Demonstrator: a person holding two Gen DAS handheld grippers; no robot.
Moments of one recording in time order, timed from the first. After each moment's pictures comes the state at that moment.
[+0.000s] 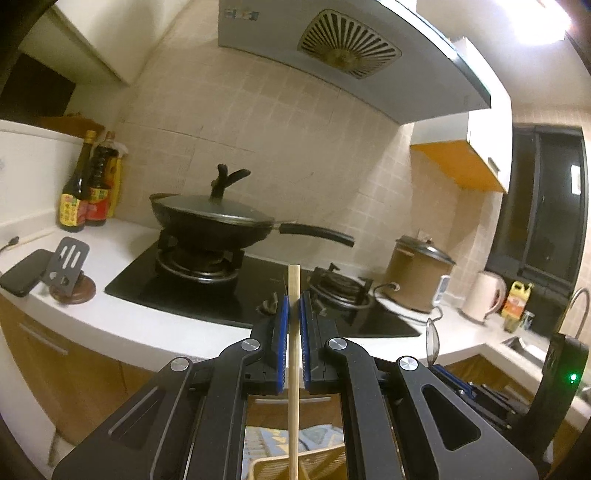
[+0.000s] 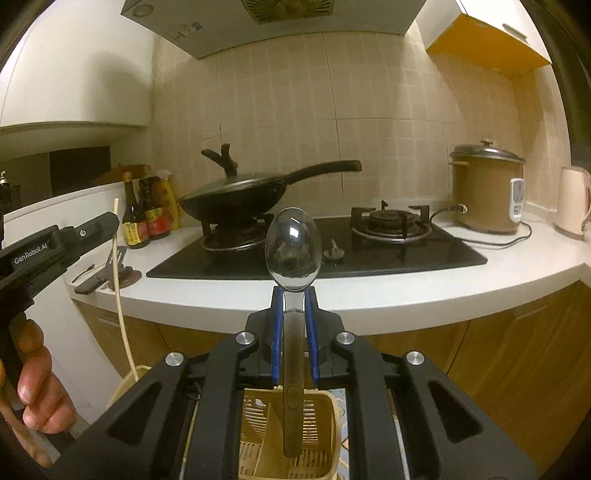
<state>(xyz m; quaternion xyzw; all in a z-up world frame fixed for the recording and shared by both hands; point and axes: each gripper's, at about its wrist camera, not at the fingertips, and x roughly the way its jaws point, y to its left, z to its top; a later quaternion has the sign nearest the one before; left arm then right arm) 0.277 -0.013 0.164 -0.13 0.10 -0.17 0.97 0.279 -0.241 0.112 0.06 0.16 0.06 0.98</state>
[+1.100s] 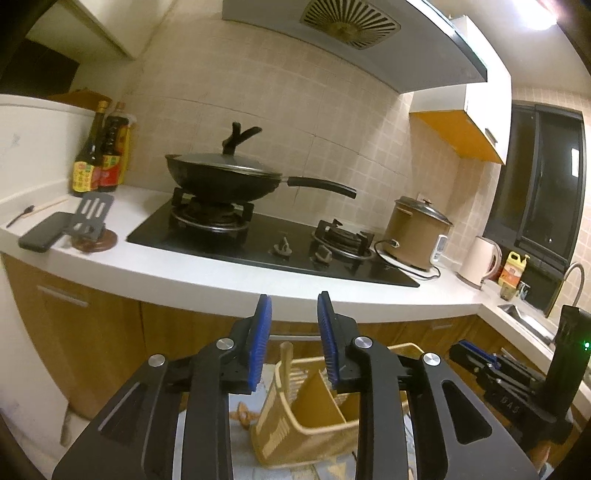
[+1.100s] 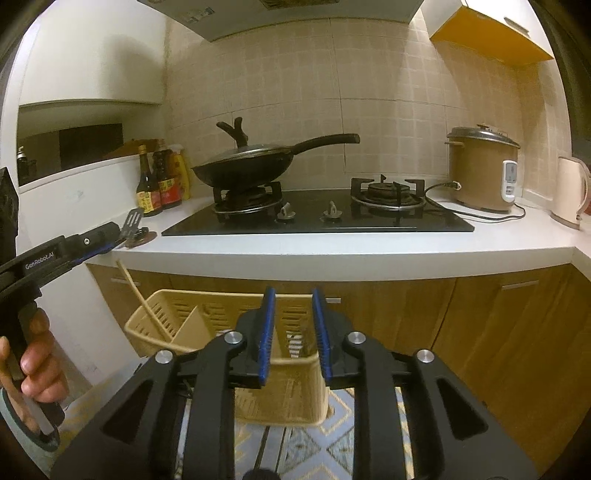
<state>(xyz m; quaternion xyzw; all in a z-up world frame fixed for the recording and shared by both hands) 0.222 0.018 0.127 -0.11 0.17 -0.18 0.96 0.200 -0.247 0.095 0.04 0.20 0.07 0.98</state>
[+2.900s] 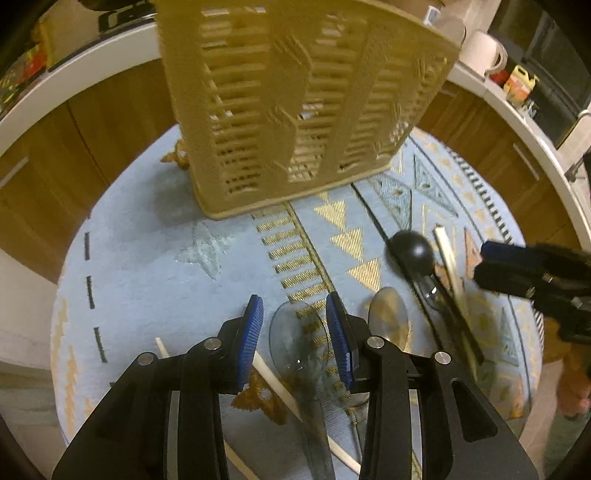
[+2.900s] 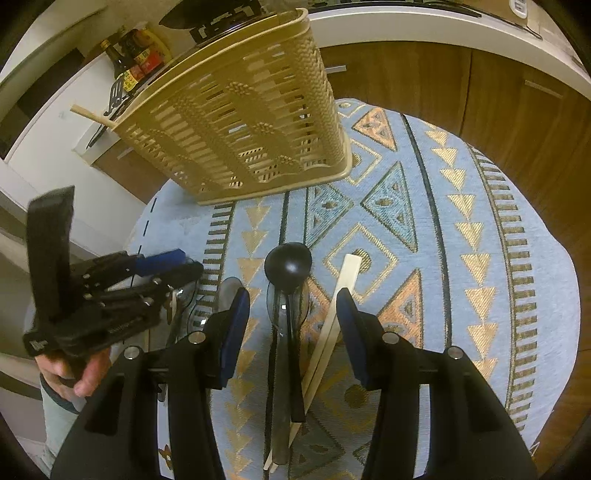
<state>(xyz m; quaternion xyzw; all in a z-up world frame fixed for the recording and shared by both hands) 0.201 -0.053 -0.030 0.06 0.53 -0.23 0.82 0.164 -0.247 -0.009 0.14 0.53 0.11 0.83</state>
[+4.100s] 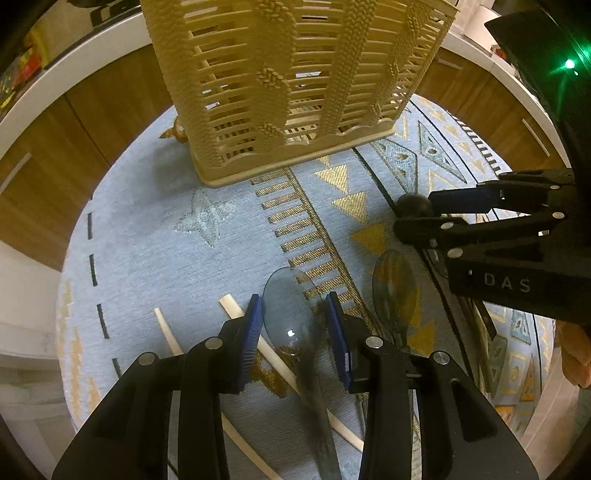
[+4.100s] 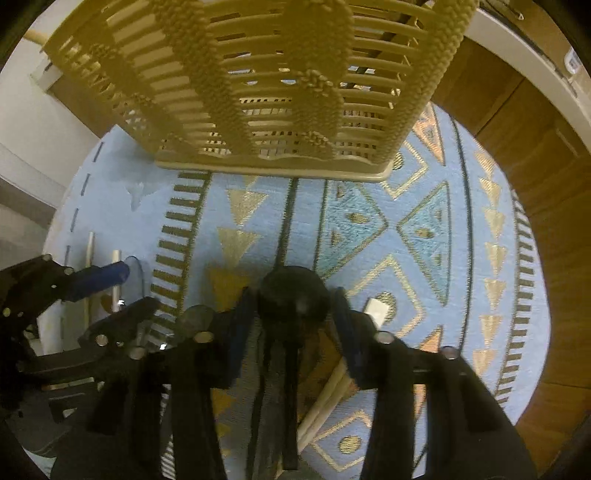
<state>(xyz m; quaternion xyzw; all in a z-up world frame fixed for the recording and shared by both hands) 0.192 -0.057 -0.037 0.10 0.56 -0.21 0.80 0.225 -0.172 -0.044 -0.02 0.62 0.07 0.78</state>
